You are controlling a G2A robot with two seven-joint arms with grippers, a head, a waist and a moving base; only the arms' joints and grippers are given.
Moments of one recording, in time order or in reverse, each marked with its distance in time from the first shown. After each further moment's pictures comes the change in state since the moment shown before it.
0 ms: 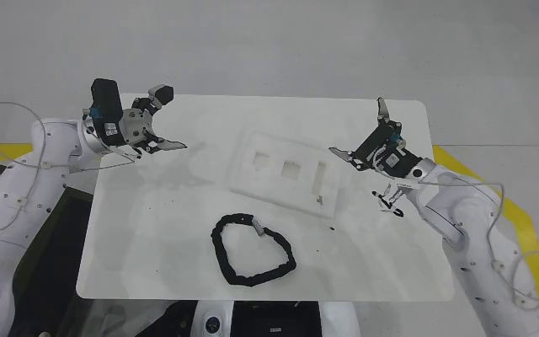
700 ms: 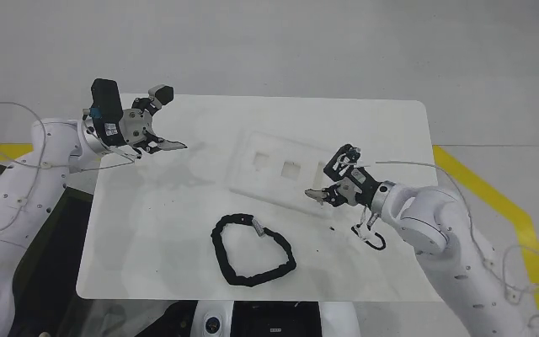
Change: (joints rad) left arm 0.000 0.000 0.000 0.000 0.000 0.000 0.000; right arm 0.001 -0.024 -0.132 -0.006 0.468 0.072 0.585
